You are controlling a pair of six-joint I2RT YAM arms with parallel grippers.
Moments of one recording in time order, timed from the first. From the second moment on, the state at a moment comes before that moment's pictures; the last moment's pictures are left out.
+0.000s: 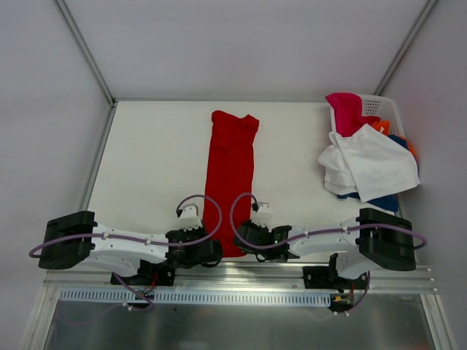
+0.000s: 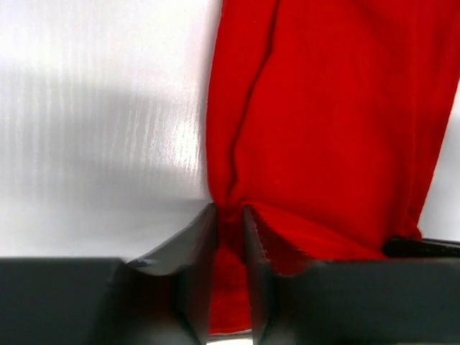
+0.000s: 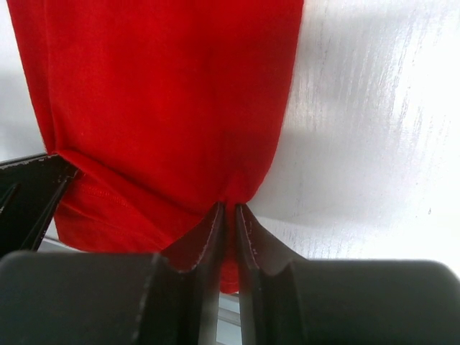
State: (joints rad) left arm -1.44 1.19 0.43 -0.49 -0.78 -1.55; right arm 1.39 1.46 0.64 -0.26 0.48 1.34
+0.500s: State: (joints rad) left arm -1.41 1.21 0.47 -0.48 -0.71 -1.45; right arm 1.38 1.46 0.66 -0.30 0.47 1.31
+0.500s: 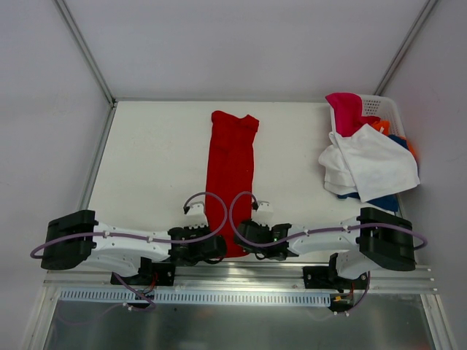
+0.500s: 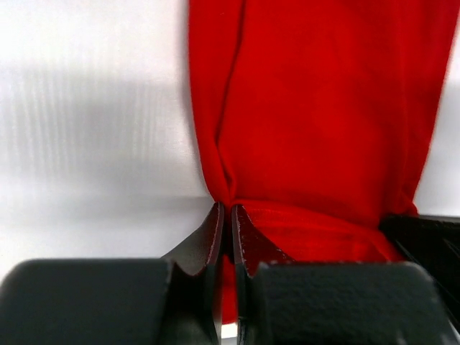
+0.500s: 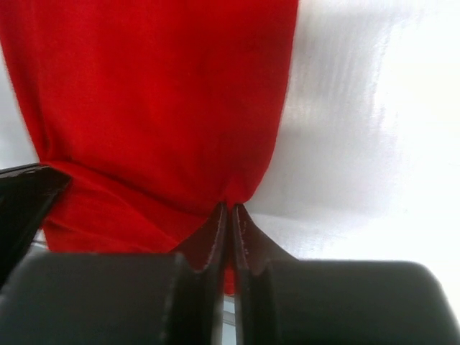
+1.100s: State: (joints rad) left arm -1.35 1.11 0.70 -0.54 -0.72 -1.14; right arm 1.28 1.45 0.98 -0.62 0.52 1.09
